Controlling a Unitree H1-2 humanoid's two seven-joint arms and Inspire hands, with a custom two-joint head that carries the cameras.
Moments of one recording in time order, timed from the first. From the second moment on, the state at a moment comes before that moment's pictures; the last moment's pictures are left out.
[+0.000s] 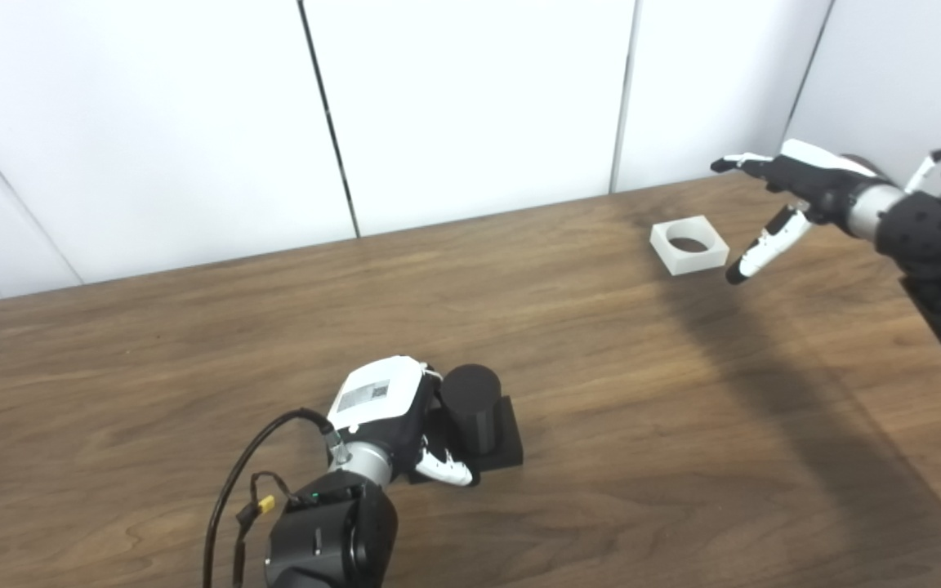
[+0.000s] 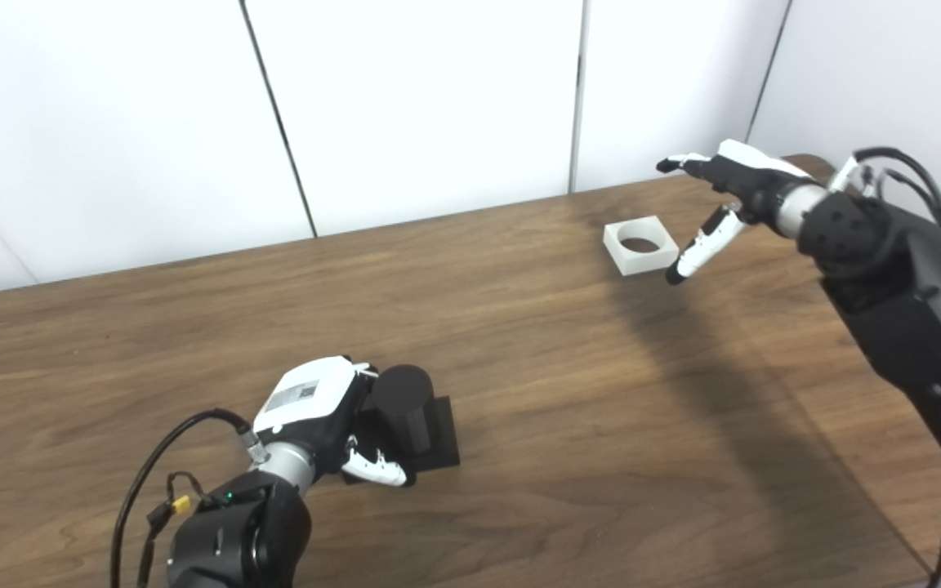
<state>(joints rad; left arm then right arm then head) -0.25 -0.07 -0.39 -0.30 1.40 0.40 -0.83 -0.55 -0.84 0.12 0.03 -0.48 0.47 0.55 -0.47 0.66</state>
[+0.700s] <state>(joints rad) -0.24 -0.05 -0.39 -0.30 1.34 0.41 -0.80 -0.64 -0.73 0.23 0.28 -0.61 0.46 0.46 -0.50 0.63</state>
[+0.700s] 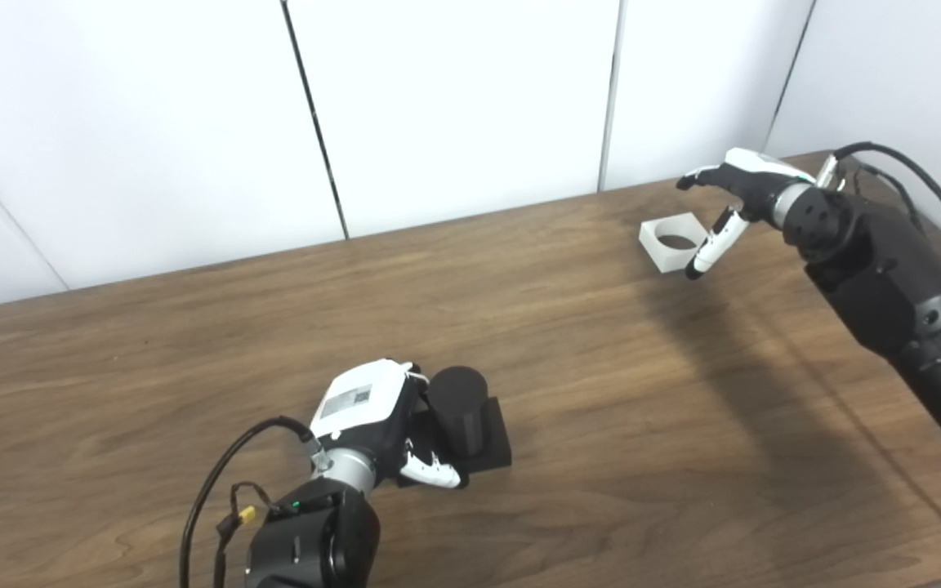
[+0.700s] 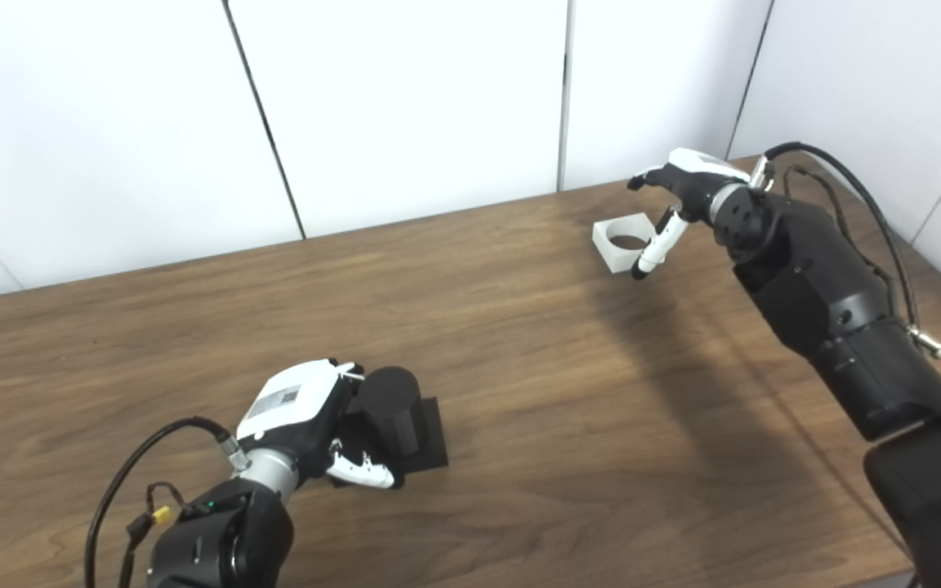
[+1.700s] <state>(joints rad) -0.22 -0.06 -0.39 -0.33 1.37 0.41 -0.80 -0.72 -0.71 0.36 0.48 -0.70 0.37 0.42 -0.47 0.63</state>
